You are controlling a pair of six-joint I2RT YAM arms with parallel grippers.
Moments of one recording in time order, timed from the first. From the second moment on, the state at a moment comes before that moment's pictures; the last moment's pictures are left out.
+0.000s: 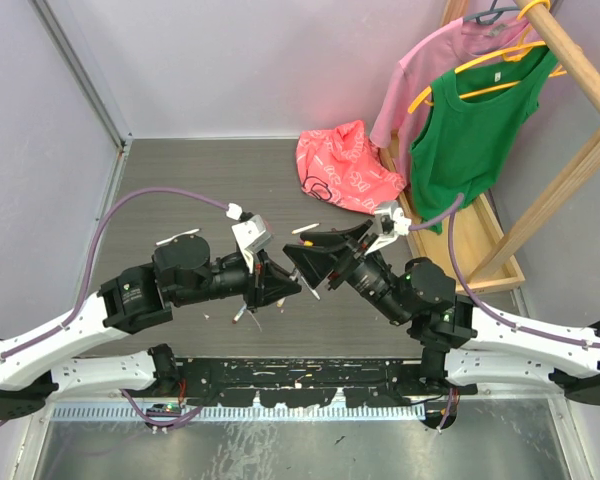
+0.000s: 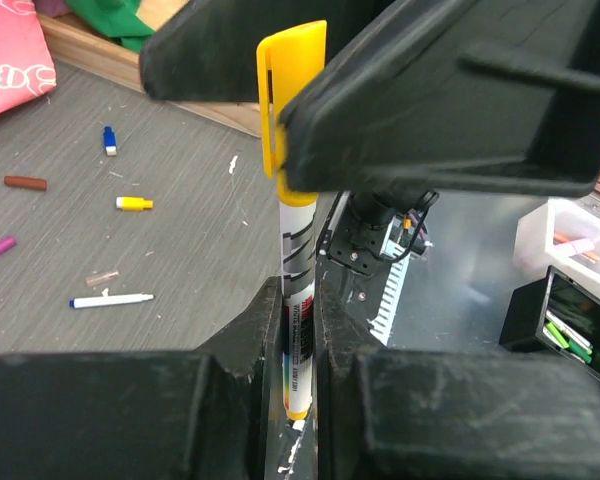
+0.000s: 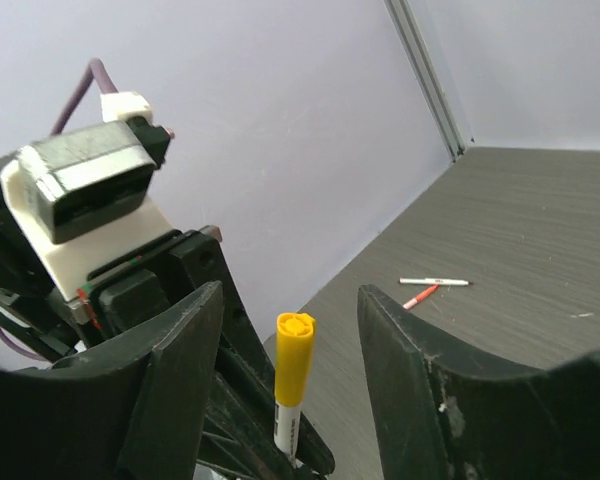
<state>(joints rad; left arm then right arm) -1.14 0.90 1.11 -0.41 0.12 -0.29 1.29 0.82 0.86 0.29 0.43 0.45</state>
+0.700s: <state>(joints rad) -1.14 0.90 1.11 -0.41 0.14 -0.30 1.29 0.84 0.86 0.27 0.43 0.49</state>
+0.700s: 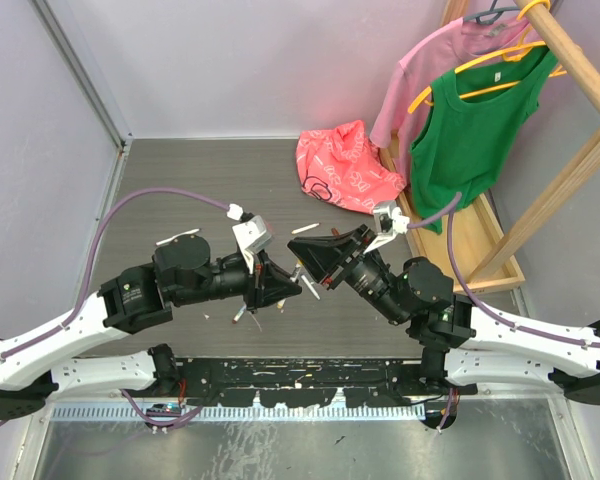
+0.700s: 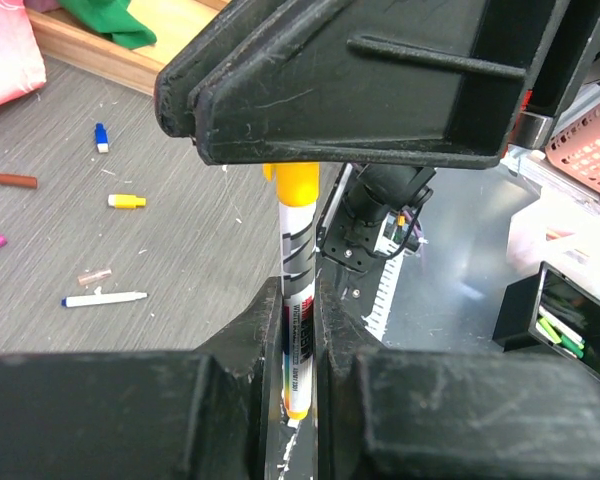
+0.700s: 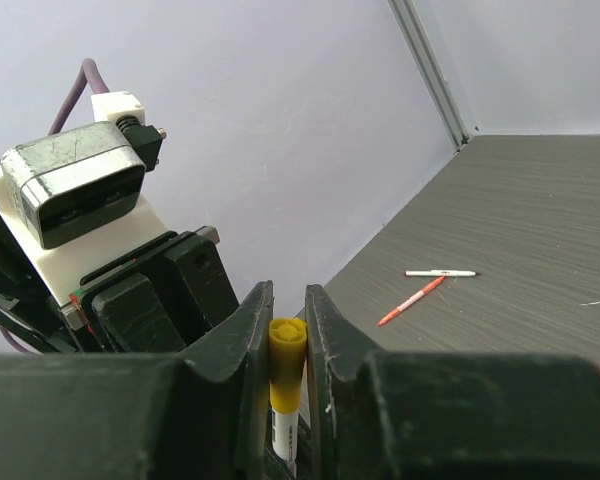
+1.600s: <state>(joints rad) -1.17 0.85 1.14 -0.70 0.05 -0.37 1.45 0.97 0.71 0.48 0.69 0.77</state>
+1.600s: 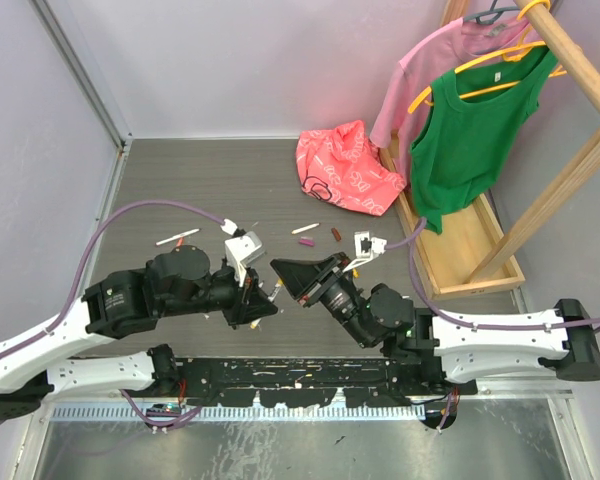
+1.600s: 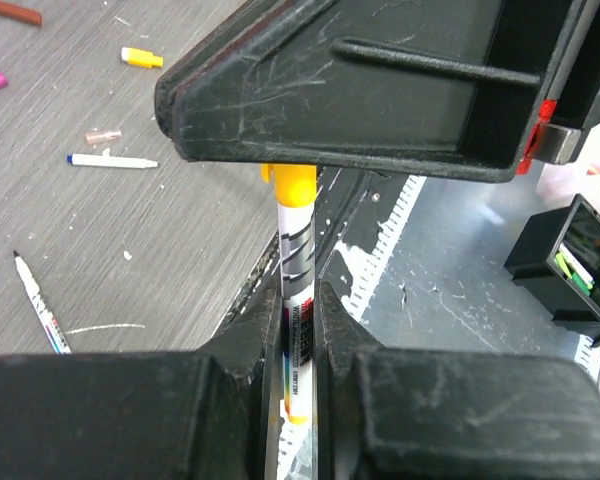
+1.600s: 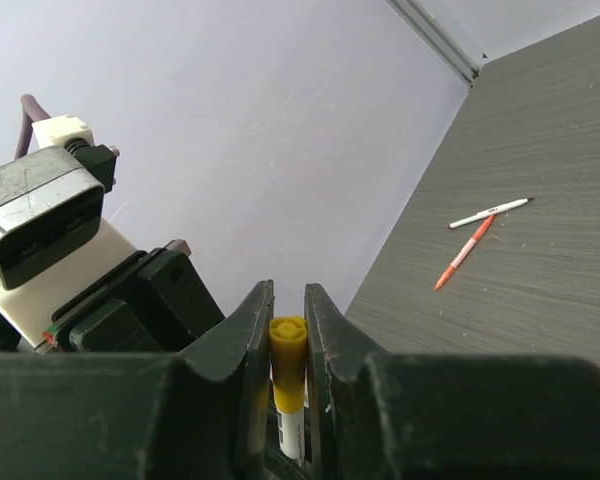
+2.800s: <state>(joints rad) -1.15 0.92 1.27 -0.49 0.03 -0.35 1.55 1.00 1.07 0.20 0.81 0.31</state>
